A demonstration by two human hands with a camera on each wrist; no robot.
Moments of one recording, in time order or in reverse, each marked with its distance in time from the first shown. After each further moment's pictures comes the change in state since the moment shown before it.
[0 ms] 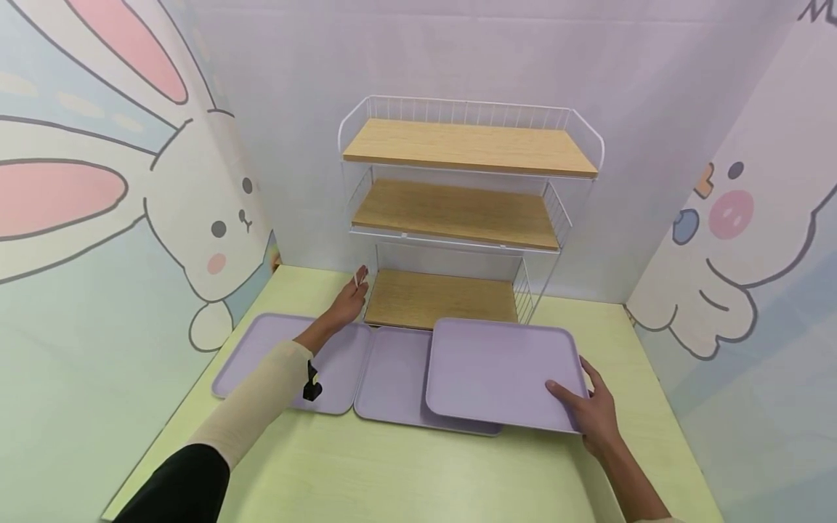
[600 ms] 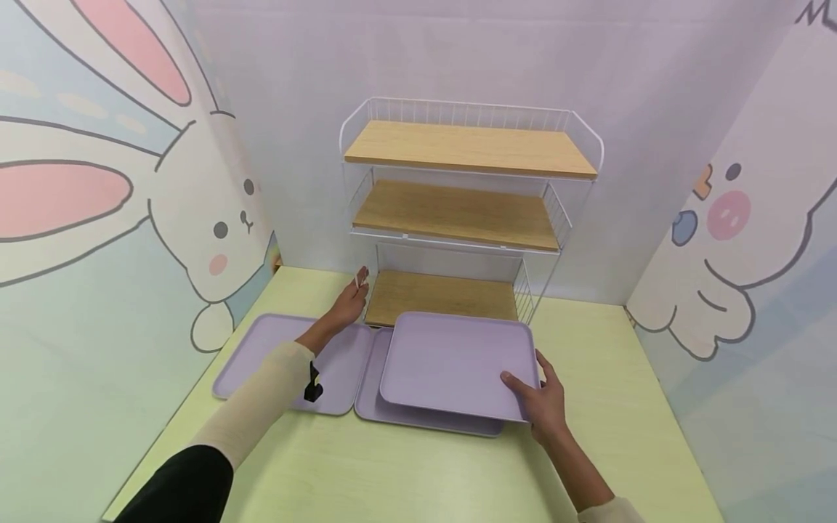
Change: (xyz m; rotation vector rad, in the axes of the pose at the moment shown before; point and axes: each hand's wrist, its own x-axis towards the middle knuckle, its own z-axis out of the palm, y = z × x) left_hand -0.001 0.000 0.000 0.017 0.018 -0.019; right_hand -0.020 -0.035 0.090 0.135 0.017 -0.029
